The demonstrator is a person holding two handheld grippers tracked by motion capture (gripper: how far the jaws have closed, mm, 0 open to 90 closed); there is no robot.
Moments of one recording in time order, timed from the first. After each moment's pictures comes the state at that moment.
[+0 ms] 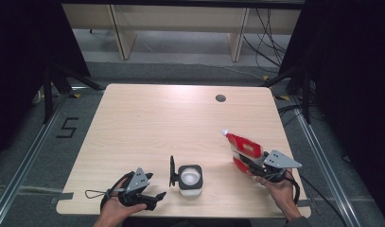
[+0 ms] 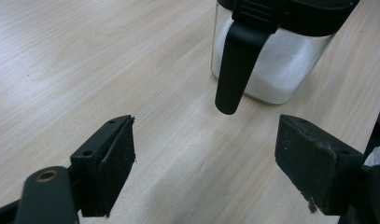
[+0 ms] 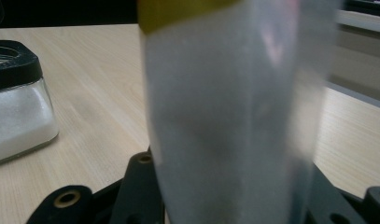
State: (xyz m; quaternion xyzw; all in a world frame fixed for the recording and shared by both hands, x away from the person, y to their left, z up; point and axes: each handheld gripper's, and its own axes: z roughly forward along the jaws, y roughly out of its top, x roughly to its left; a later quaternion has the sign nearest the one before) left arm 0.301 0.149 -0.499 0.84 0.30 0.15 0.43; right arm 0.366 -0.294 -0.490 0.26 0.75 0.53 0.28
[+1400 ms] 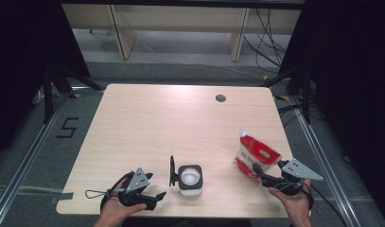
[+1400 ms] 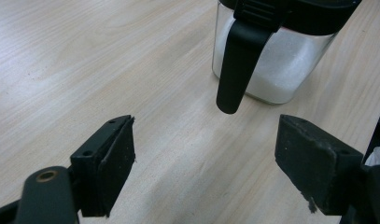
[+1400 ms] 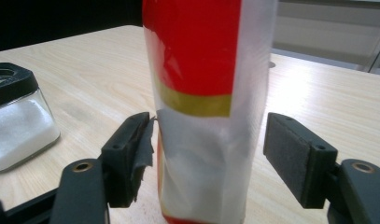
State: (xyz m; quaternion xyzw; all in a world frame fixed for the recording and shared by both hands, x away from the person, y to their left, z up) left arm 0.301 0.148 -0.500 0.84 0.31 0.15 0.43; right arm 0.322 -0.323 -0.480 0.38 0.72 0.53 0.26
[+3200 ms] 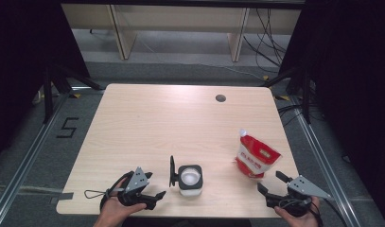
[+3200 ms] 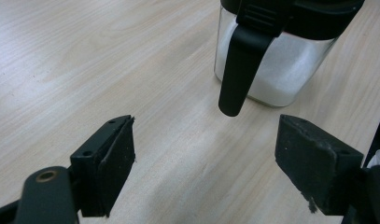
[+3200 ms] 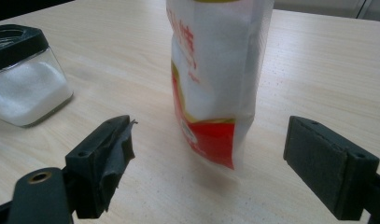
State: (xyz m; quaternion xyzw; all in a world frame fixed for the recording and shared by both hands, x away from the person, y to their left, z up) left arm 0.301 0.149 -0.498 0.83 0.31 0.15 0.44; right arm 0.273 -0.327 -0.484 0.44 0.72 0.48 0.24
